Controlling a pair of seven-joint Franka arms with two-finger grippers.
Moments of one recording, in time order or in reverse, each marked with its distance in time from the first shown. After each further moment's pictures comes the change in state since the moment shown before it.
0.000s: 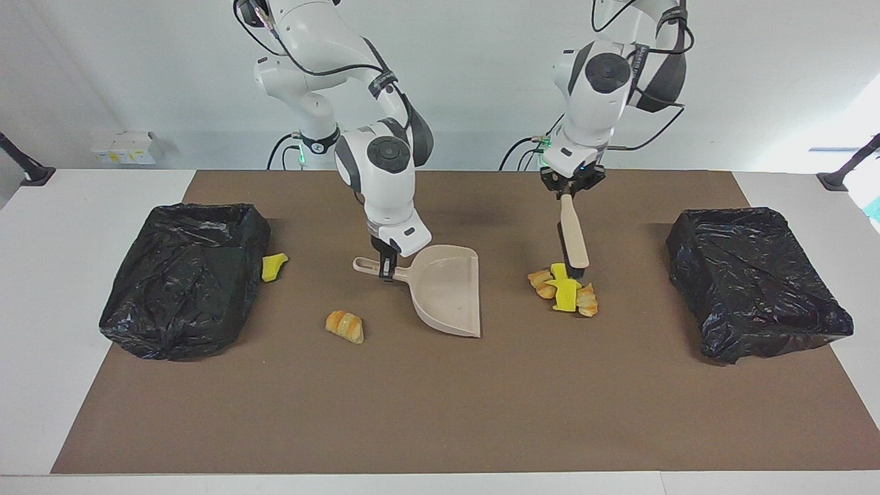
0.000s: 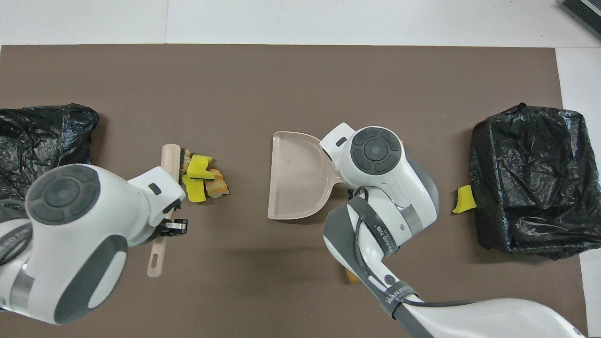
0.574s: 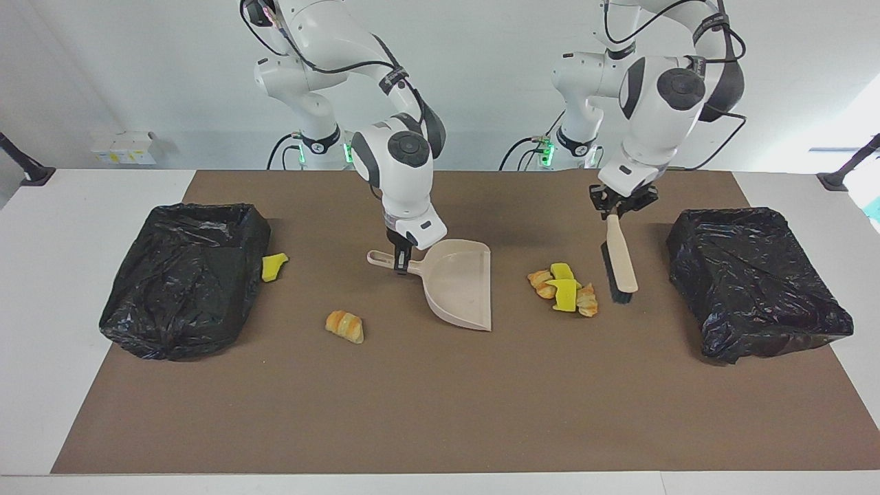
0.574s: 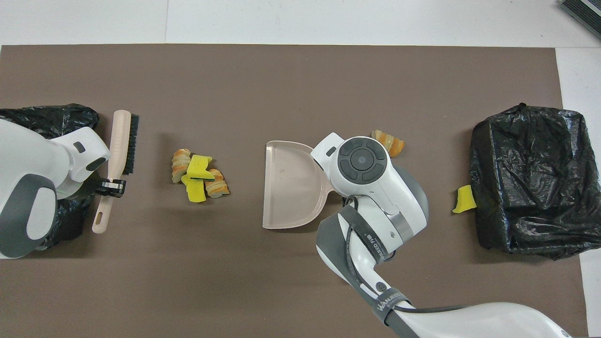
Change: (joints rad) left arm 0.263 0.168 -0.002 0.057 0.005 0.159 0.295; right arm 0.016 0.000 -0.001 -0.023 -0.001 0.001 -0.031
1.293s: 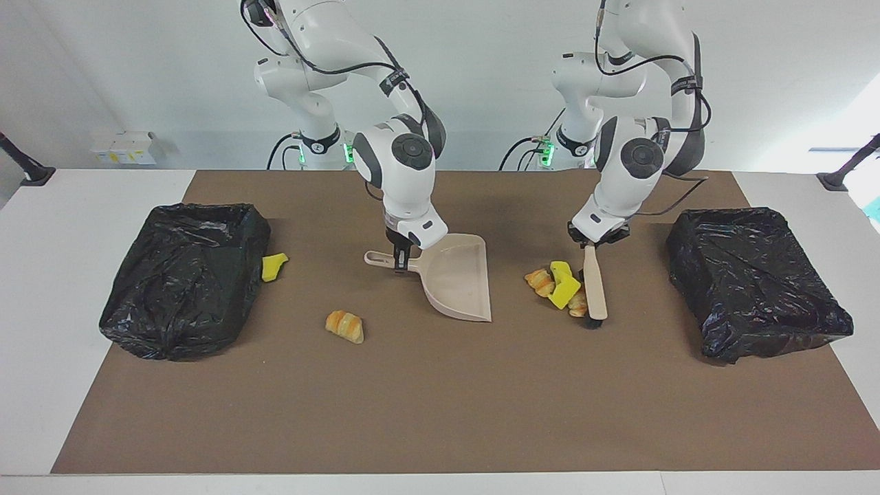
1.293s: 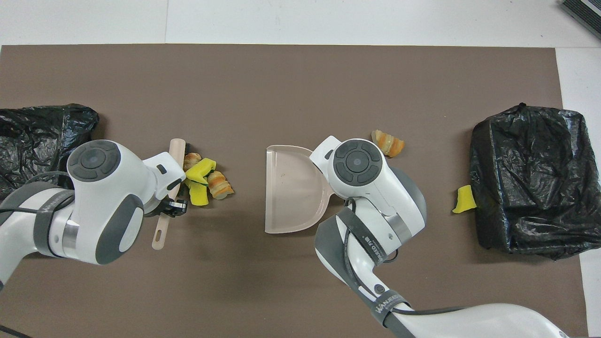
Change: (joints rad) left arm -0.186 0.042 -0.035 -0.116 -0.020 0.065 -0.209; right arm 0.005 -0.001 0.002 -0.001 -0.023 -0.024 -0.005
